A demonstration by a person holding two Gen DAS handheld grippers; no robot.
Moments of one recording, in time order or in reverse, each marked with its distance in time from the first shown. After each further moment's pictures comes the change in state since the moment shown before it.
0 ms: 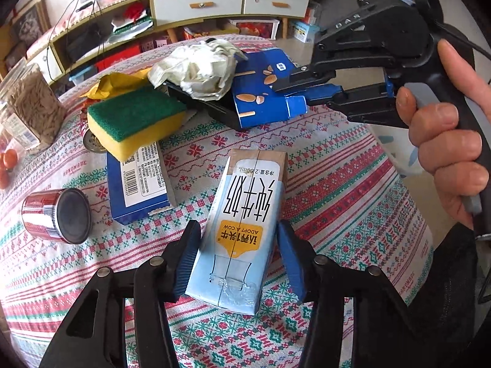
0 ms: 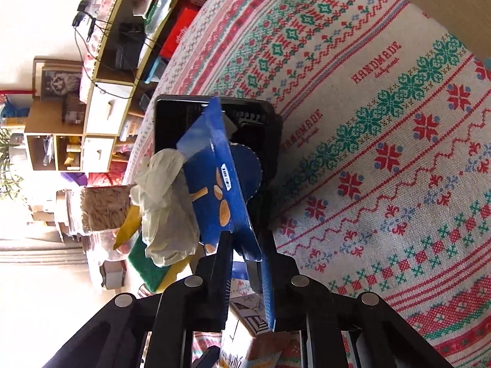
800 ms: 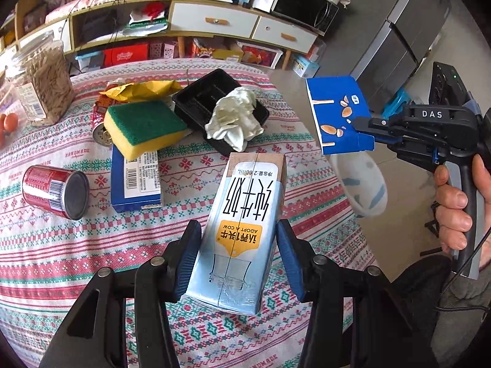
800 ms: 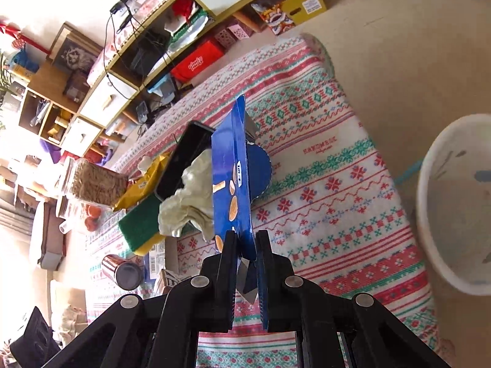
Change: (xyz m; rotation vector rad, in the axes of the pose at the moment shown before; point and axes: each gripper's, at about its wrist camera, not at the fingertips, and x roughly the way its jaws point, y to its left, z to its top) left arm -0.047 0.006 0.000 -0.182 -0.096 -0.154; right arm -0.104 0.018 -0.022 -0.291 -0.182 -0.180
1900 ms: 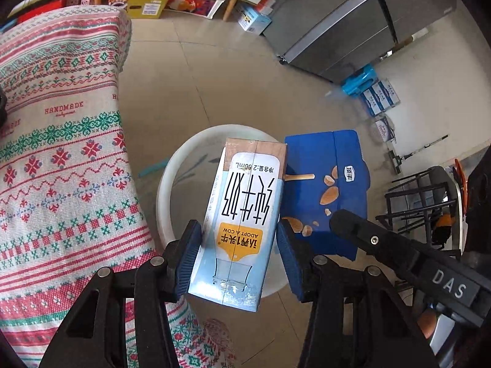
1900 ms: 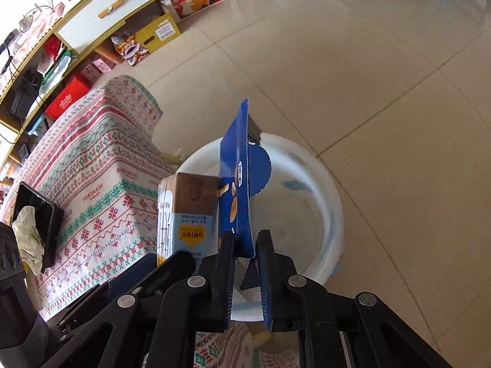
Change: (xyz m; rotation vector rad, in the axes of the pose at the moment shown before) left arm 0.199 -0.216 0.068 -0.051 0.230 -0.247; right arm -0.066 -0.155 0.012 0.168 -0.028 -0.416
